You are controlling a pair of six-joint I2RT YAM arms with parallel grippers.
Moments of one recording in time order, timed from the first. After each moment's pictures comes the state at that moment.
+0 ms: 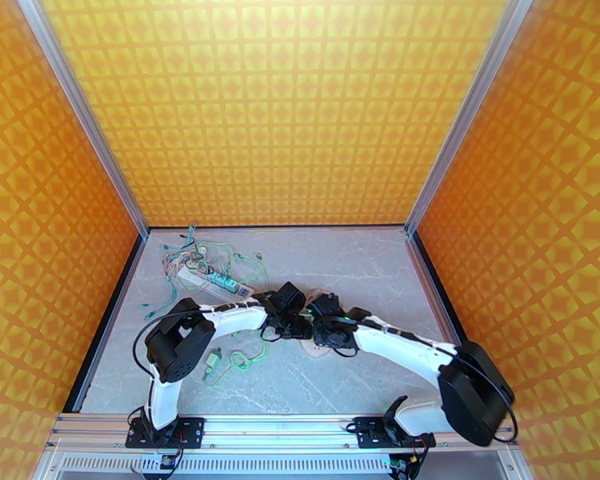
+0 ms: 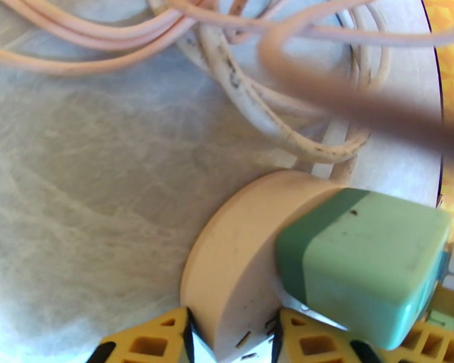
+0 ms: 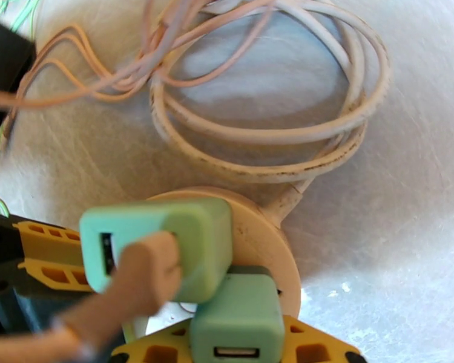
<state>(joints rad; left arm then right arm) -0.86 2.04 1.30 -0.38 0.36 -0.70 0.66 1.37 0.79 -0.62 0.14 0.77</state>
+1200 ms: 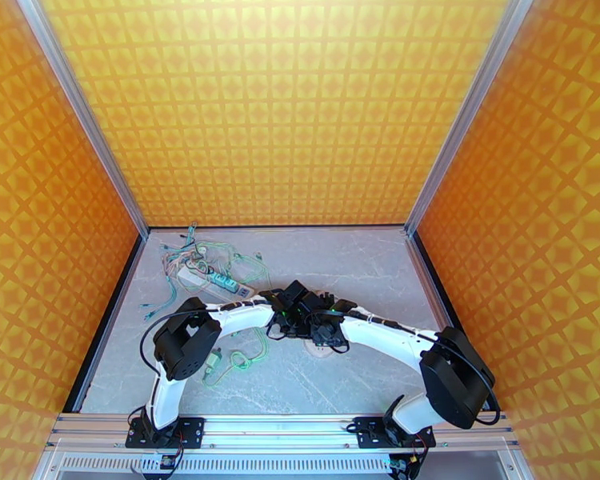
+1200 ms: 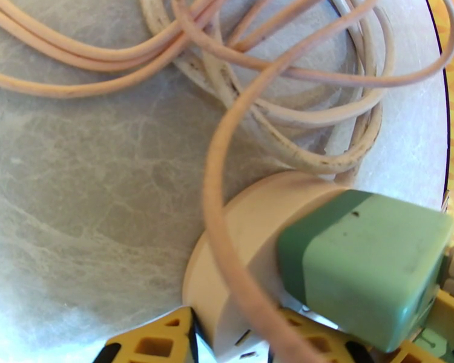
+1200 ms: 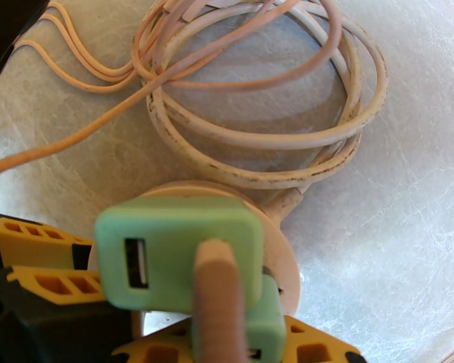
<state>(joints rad) -0.88 2.08 1.39 -0.46 0.35 -0.68 0.73 1.52 0.95 -0.82 0.25 0.75</state>
